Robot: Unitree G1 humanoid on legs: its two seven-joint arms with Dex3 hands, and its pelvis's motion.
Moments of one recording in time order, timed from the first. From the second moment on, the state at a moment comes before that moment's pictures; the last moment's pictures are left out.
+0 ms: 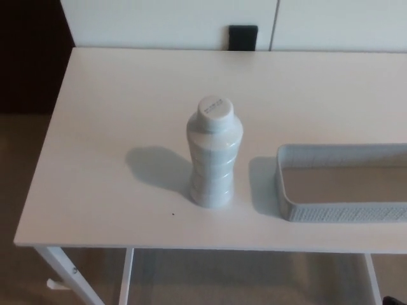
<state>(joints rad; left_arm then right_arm) 0.10 0.82 0.81 1.11 -0.51 0.03 -0.58 -0.07 -0.27 -0.26 1.11 0.16 -0.07 0.33</state>
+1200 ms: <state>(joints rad) -0.09 0.44 0.02 0.16 -0.35 0.09 -0.52 -0.09 -0.26 -0.23 1.09 0.16 -0.07 0.33</state>
